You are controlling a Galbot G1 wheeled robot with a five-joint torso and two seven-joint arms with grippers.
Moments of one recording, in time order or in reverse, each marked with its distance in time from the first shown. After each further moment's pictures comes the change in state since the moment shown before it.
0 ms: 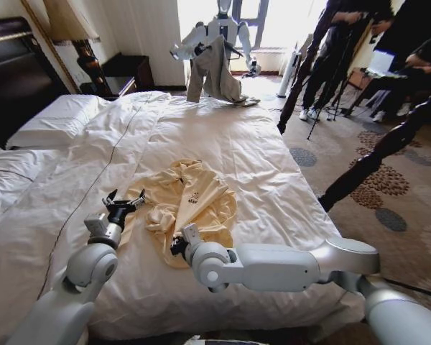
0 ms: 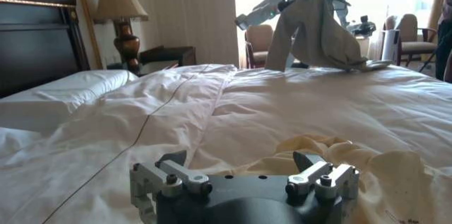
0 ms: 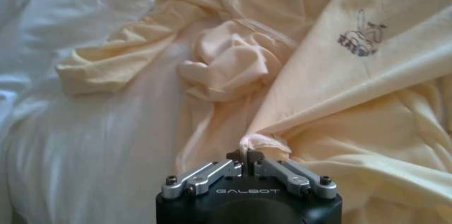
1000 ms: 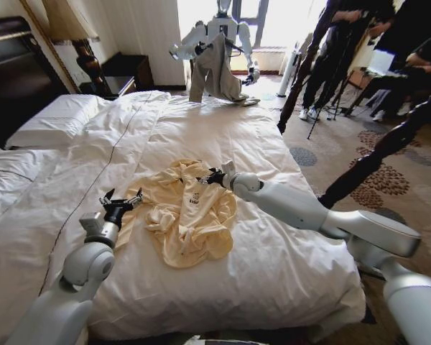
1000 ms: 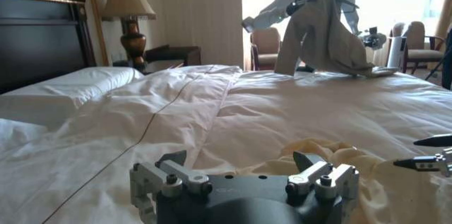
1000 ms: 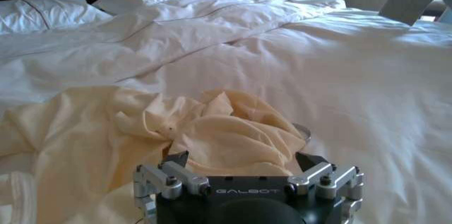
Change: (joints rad) left arm 0.014 -0.033 -0.041 -0.005 -0.014 -0.002 0.019; right arm 0.210 0.022 0.161 -0.959 -0.713 0.244 -1.275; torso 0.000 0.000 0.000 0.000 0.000
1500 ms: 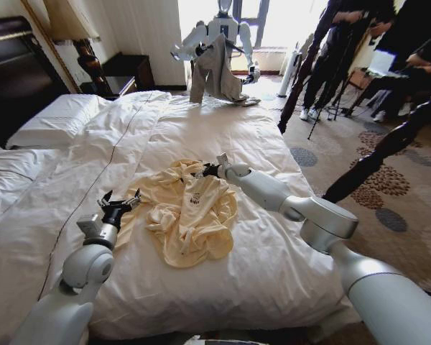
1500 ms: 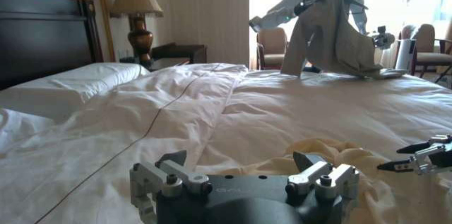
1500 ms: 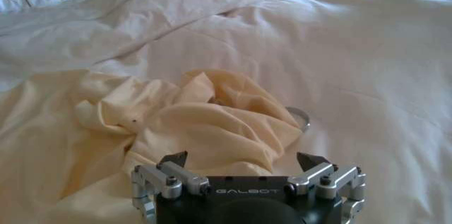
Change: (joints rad) left arm -0.003 -0.036 -0.001 0.021 0.016 -0.013 0.007; right arm 0.073 0.274 0.032 -0.545 -0.075 -0.008 -0.278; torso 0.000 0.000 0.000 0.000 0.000
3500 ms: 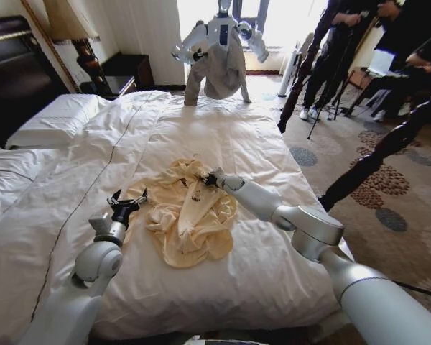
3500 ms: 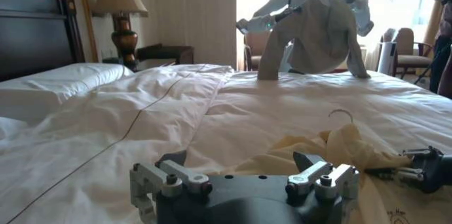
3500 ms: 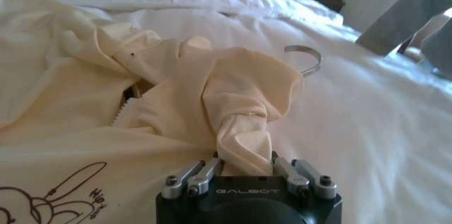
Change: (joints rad) left arm -0.050 0.010 0.068 0.023 0.010 -0.012 0.008; right arm -0.118 -0.064 0.003 0.173 -0.345 0.191 0.261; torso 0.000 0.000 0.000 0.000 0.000
